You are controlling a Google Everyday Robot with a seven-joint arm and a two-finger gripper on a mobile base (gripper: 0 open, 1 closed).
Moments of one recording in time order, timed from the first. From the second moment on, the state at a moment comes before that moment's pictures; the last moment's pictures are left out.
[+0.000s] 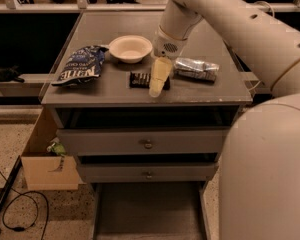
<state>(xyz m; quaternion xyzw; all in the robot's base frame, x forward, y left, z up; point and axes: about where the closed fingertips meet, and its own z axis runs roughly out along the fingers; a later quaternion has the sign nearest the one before) 0.656 -0.014 0.837 -0.68 0.71 0.11 0.14</state>
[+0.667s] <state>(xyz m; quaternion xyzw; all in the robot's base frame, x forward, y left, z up) 0.692 -0.021 0.833 -0.68 0.71 0.09 0.14</state>
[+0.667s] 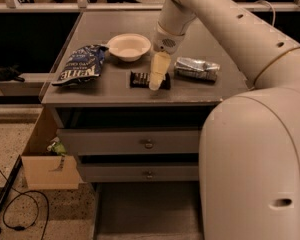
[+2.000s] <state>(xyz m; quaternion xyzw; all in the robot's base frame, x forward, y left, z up) 0.679 -0.028 0.812 -0.69 0.70 0.08 0.12</state>
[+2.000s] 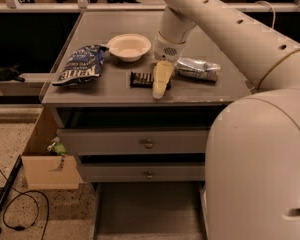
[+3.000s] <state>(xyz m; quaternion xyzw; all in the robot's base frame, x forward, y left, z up) 0.679 -0.027 0.812 -0.69 0.70 0.08 0.12</state>
